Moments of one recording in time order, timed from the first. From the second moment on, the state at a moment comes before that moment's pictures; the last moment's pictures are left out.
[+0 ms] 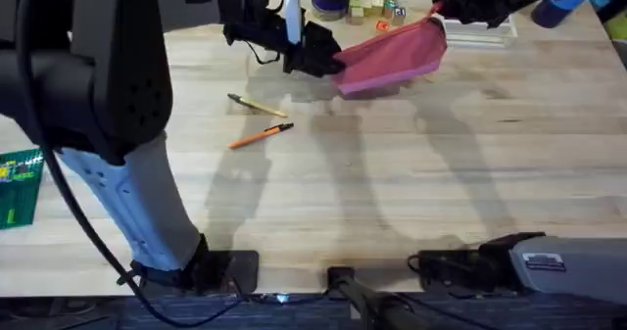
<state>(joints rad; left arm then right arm) -0.21 2.04 1.41 -0.52 1.05 1.18 0.22 1.50 1.43 -0.77 0.14 0.92</state>
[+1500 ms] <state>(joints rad) -0.21 2.05 1.41 -0.53 1.00 1.18 0.20 1.37 1.48 -0.85 0.11 0.37</state>
